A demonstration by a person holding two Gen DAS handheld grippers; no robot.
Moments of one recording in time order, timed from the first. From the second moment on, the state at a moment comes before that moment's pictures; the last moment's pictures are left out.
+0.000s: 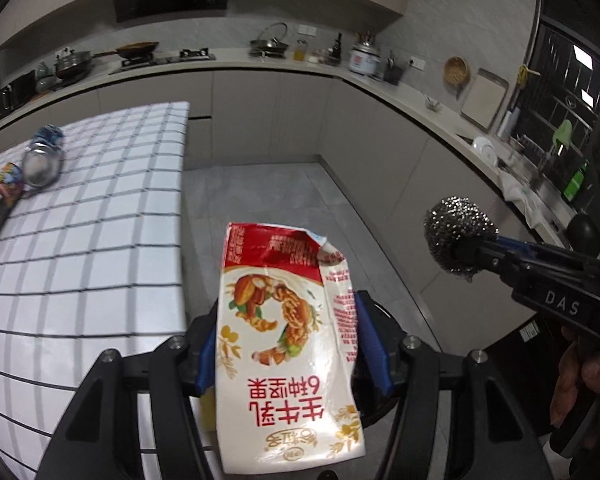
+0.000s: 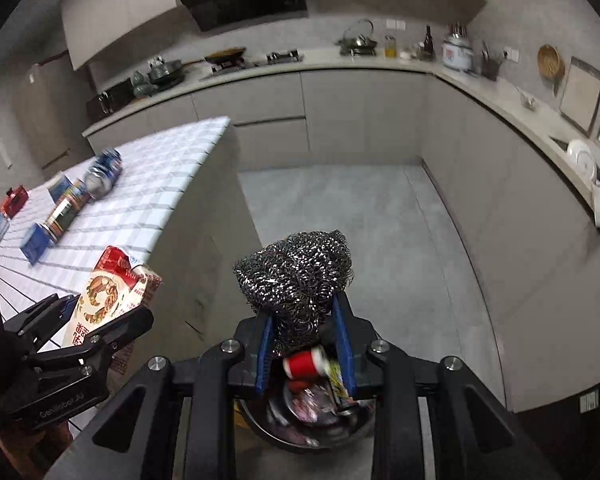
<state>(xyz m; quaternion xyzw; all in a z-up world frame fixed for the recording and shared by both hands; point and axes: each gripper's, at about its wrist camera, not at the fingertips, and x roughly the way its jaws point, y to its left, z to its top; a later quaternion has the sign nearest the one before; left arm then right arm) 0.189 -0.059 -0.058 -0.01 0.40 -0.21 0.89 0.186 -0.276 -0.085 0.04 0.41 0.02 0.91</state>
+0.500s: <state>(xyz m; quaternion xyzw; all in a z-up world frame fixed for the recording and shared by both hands) 0.189 -0.122 -0.135 -0.03 0.48 -0.20 0.85 0.204 -0.330 -0.183 -0.02 0.50 0.10 0.86</state>
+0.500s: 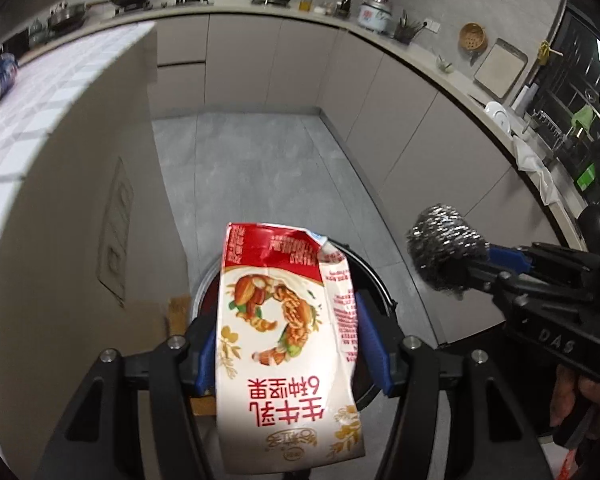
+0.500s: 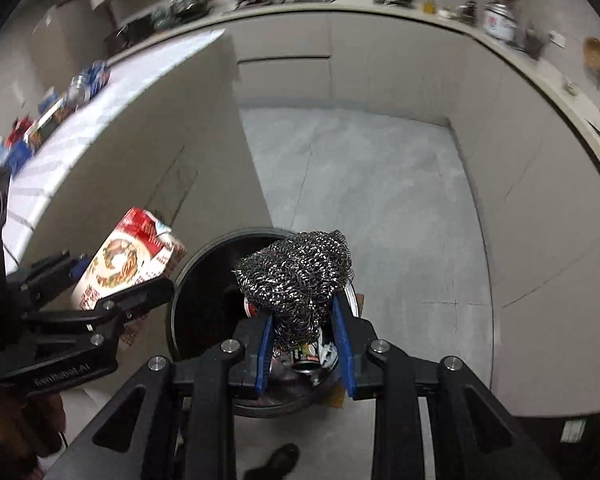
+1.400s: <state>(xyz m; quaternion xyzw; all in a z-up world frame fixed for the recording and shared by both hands) 0.193 -0.112 -0.085 -0.02 0.41 -0.09 0.91 0.237 -0.341 -0.160 -0.03 0.48 0.09 0.87</state>
